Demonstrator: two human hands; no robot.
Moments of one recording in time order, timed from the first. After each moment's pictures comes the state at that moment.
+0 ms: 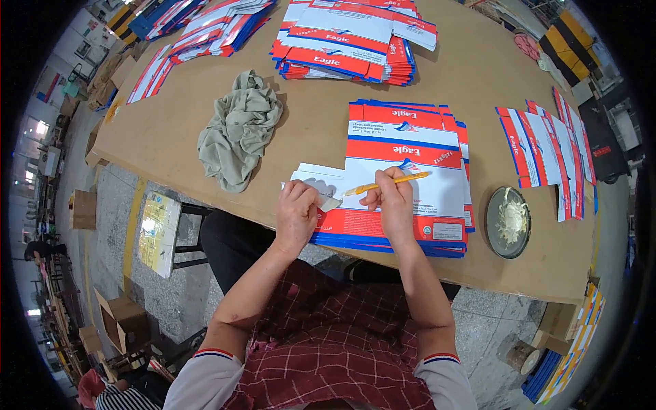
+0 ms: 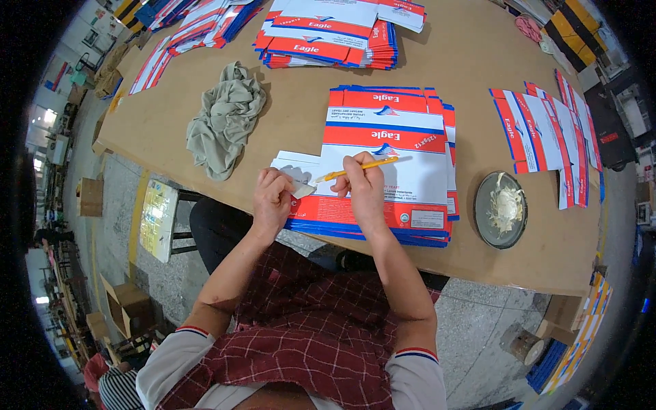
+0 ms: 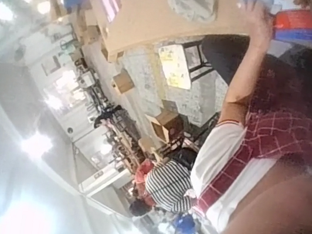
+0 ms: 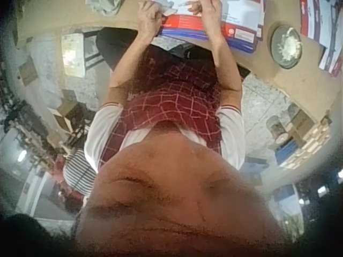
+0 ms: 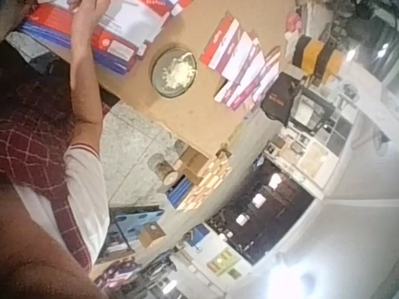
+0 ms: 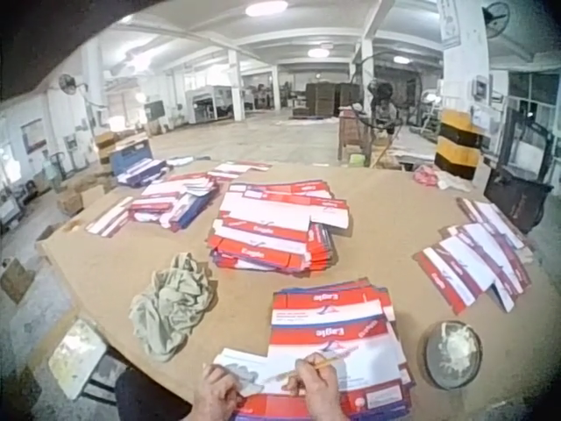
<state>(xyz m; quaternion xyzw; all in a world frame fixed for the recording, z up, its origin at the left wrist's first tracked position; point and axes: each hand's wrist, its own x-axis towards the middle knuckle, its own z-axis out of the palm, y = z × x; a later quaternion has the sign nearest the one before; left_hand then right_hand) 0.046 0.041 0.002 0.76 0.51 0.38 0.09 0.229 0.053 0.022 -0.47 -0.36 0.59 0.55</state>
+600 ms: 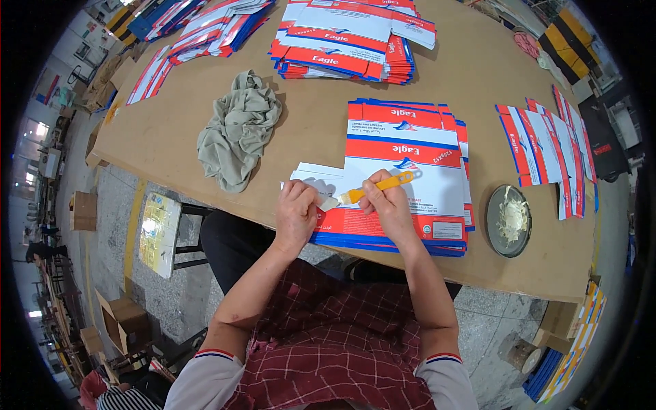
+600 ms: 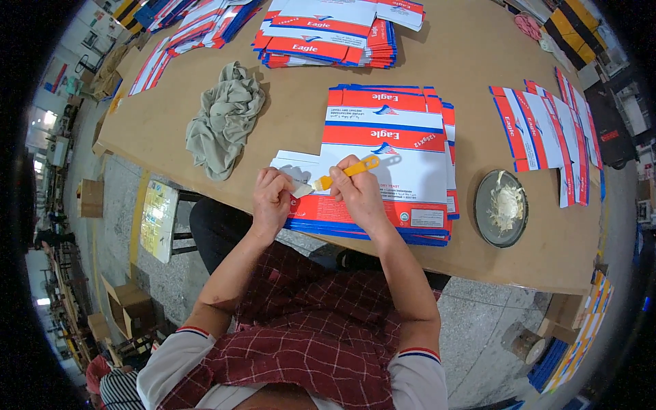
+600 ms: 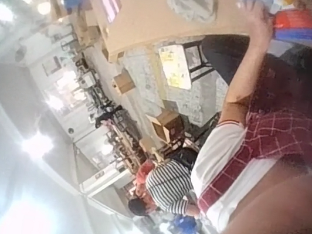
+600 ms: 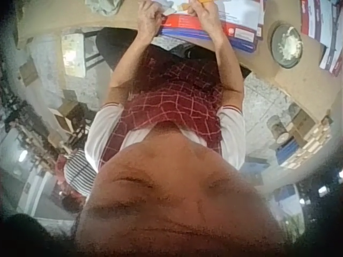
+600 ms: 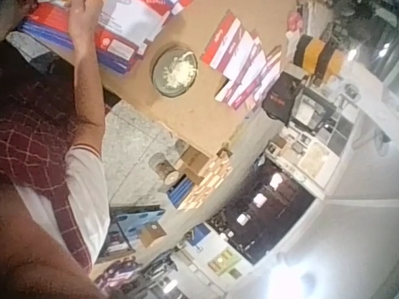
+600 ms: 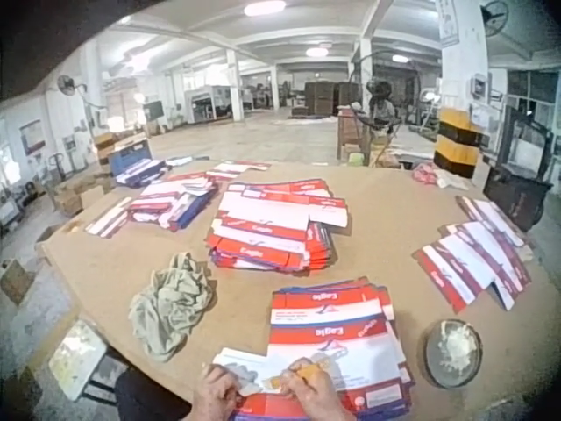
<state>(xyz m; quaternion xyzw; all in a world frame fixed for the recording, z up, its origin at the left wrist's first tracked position) 0.045 0.041 0.002 0.76 0.51 0.39 0.08 0.238 0.049 0.020 -0.47 -0.53 0.56 0.42</state>
